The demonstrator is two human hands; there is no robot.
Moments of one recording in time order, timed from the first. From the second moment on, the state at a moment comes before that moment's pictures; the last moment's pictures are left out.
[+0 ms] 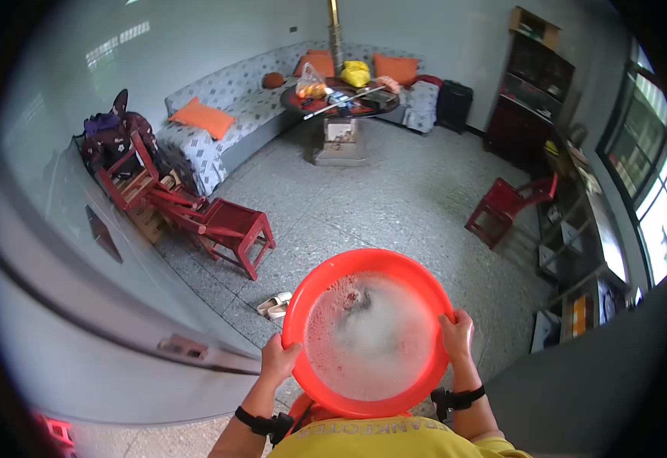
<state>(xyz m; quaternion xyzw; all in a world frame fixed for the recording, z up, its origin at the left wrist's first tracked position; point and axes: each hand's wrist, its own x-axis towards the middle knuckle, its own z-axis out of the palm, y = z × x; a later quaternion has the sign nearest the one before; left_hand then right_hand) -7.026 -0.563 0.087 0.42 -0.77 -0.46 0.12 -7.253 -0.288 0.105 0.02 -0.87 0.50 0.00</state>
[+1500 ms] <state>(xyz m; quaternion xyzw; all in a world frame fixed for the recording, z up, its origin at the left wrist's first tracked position) -7.650 -1.587 -0.062 0.60 -0.62 -0.47 0.18 -7.971 -1.418 -0.065 0.13 -0.89 0.39 -0.18</state>
